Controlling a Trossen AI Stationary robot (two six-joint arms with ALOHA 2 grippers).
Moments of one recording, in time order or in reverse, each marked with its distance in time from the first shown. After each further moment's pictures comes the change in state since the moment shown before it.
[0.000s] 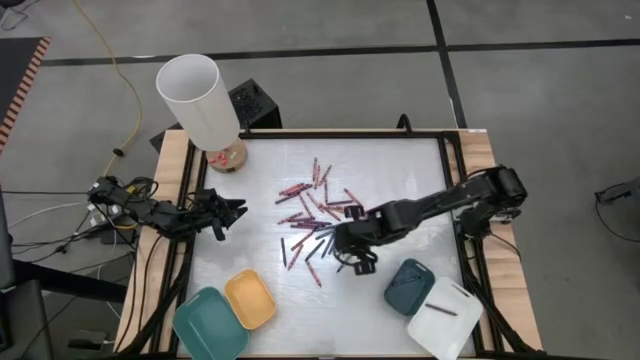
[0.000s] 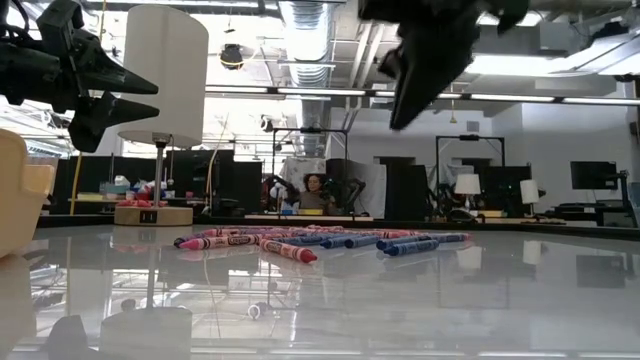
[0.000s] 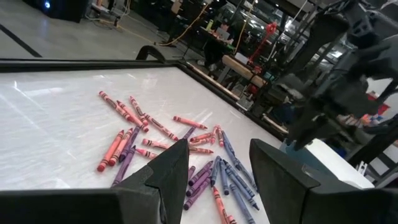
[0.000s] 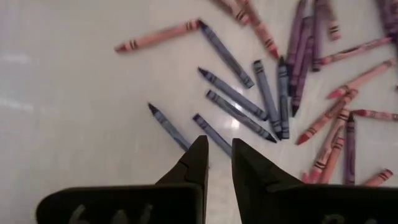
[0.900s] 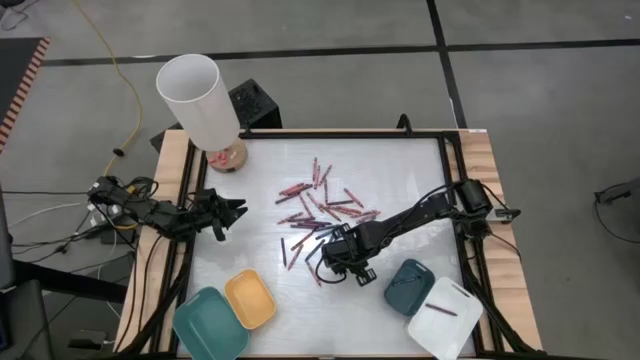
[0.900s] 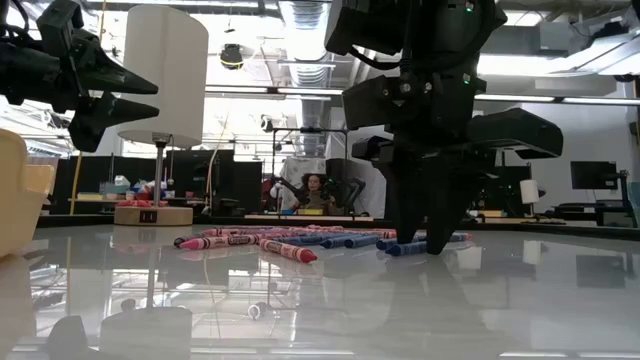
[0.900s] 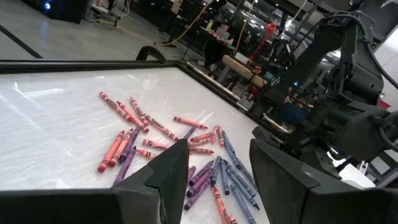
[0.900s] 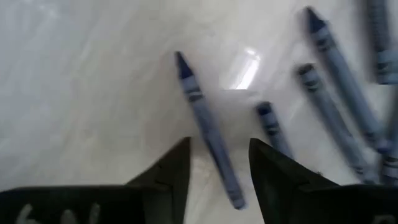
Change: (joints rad) left arm 0.000 0.000 0.000 0.000 -0.001 0.001; right arm 0.013 0.279 -0.006 0.048 -0.055 -0.255
